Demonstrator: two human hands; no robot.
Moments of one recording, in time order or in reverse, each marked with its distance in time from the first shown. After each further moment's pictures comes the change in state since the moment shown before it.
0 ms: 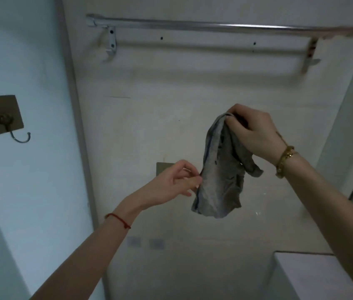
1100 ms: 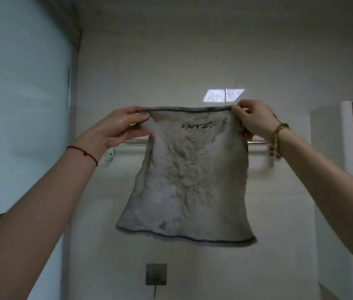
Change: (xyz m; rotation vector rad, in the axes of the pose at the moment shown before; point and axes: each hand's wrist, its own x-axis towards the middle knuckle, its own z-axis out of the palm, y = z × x) left_hand 0.099 0.275 -0.164 -0.083 0.402 0.284; right_hand 0.160 -0.032 -0.158 0.035 0.269 0.157
